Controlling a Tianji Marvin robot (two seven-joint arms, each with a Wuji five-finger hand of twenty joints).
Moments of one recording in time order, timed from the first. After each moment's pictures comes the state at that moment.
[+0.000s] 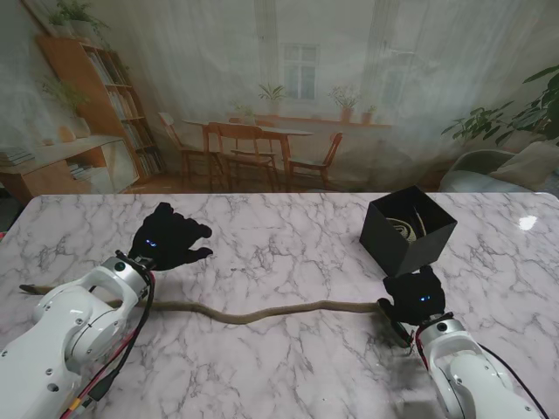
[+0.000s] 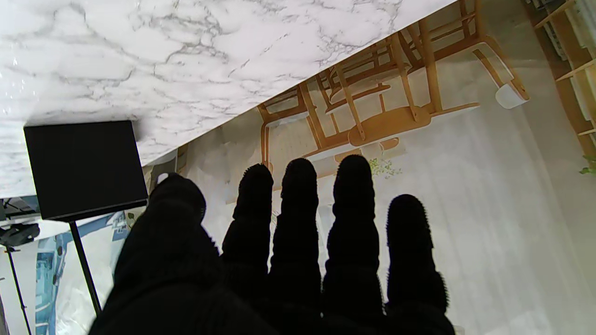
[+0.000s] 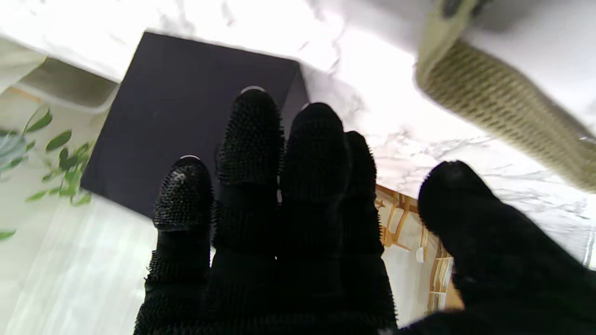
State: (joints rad) left arm 1.61 -1.02 -1.36 -1.81 1.32 -0.21 0.01; right arm -1.79 -1.04 1.34 -1.63 -1.43 0.12 -0.22; left_hand 0.92 -0.13 0.00 0.00 0.68 0.06 0.37 0.55 0.85 0.07 0.33 0.45 0.75 0.18 0.44 0.65 0.21 0.23 0.96 0.60; right_hand 0.39 -0.41 0.85 -0.16 0.85 -0.05 0.74 0.36 1.42 -0.02 0.71 0.46 1.26 0.04 0.61 0.49 0.56 0.20 1.26 0.34
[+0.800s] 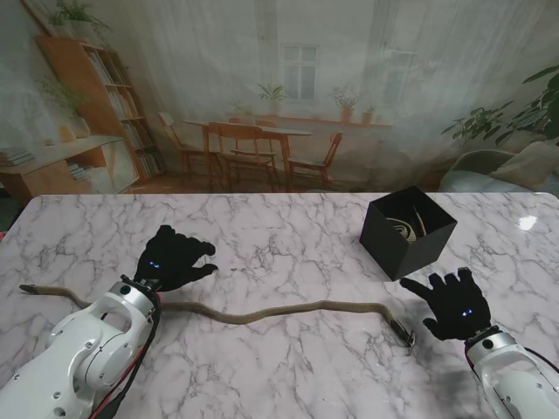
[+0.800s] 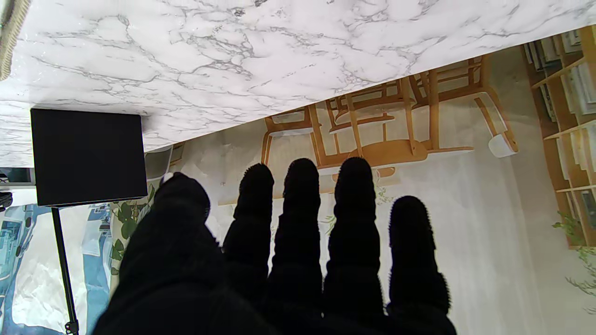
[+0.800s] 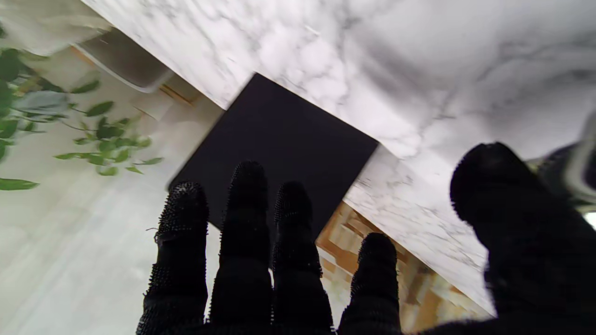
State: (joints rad) left arm 1.69 -1.04 -1.33 -1.79 1.24 -0.11 0.08; right arm -1.91 -0.99 1.55 -1.61 -1.67 -0.02 -0.33; left_hand 0.94 -0.13 0.00 0.00 0.68 0.06 0.36 0.57 0.85 0.08 0.33 0.45 0.73 0.18 0.42 0.65 0.20 0.24 0.93 0.60; right_hand 0.30 -0.56 0.88 -0.13 0.15 -0.25 0.35 0.23 0.63 0.07 0.45 0.30 0.75 0.07 0.30 0.31 0.32 0.22 1.08 0.34
